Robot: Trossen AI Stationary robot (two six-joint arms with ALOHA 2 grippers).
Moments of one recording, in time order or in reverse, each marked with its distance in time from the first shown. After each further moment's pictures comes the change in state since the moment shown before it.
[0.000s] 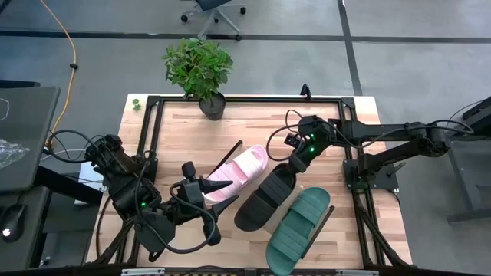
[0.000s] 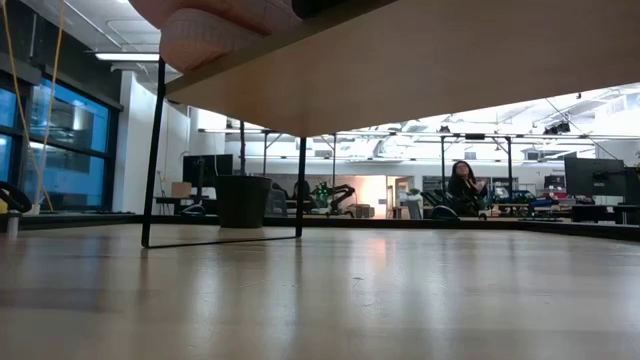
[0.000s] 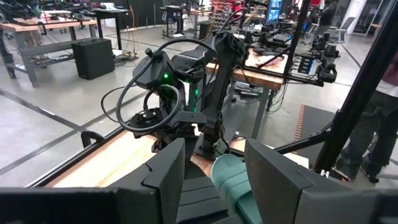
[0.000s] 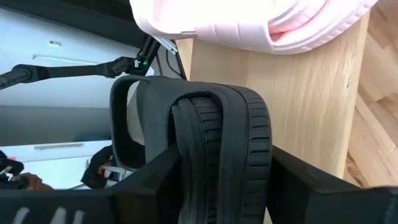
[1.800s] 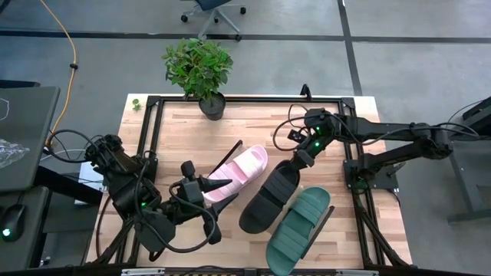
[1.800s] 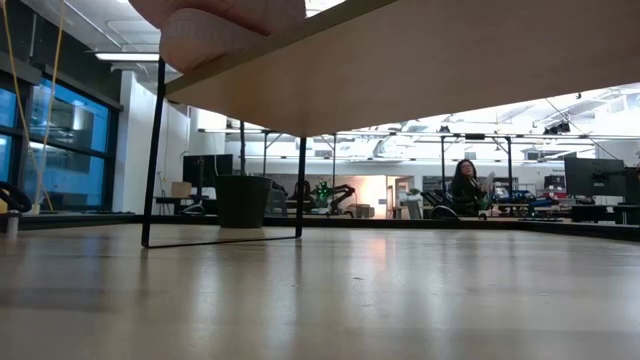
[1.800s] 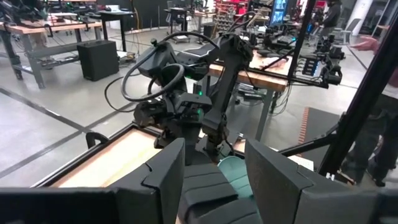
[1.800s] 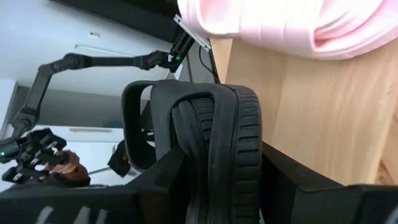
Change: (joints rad) left arm 0.001 -0.001 0.000 0.000 -0.018 0.001; right arm -0.057 -0.045 0.000 0.053 -0.146 -0.008
